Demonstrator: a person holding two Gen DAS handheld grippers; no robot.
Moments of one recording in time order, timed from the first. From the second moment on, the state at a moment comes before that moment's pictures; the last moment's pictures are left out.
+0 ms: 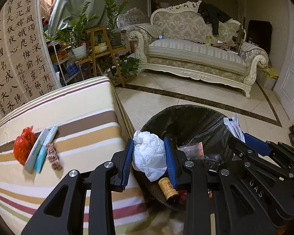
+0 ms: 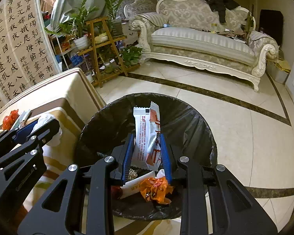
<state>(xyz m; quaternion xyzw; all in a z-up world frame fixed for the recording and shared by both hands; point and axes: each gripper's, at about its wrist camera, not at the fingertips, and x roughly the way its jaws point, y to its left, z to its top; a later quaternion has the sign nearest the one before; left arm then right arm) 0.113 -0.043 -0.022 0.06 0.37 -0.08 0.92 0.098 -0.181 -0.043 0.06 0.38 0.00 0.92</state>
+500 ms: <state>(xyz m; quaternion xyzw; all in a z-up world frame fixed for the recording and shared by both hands) 0.125 -0.052 -0.030 0.06 0.38 -0.08 0.92 0.101 -0.199 -0.047 0.08 0.37 -0.04 0.92</state>
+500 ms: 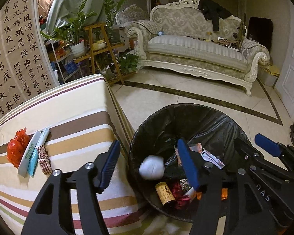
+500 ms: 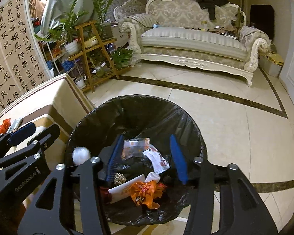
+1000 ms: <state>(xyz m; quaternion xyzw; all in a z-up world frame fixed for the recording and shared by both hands) 0.114 -0.036 -0.019 0.05 0.37 -0.06 0.93 0.089 -0.200 -0.039 0.08 0.36 -0.06 0.93</state>
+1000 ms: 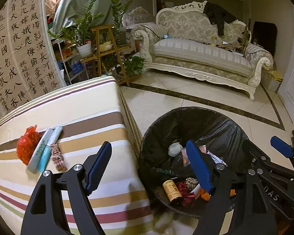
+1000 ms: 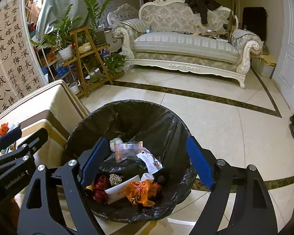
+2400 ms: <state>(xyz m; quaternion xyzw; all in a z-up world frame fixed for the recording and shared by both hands) 0.057 0.221 -0.025 -0.05 0.38 0.18 0.90 0.111 0.028 -0.020 -0.03 0.39 0.16 0.91</state>
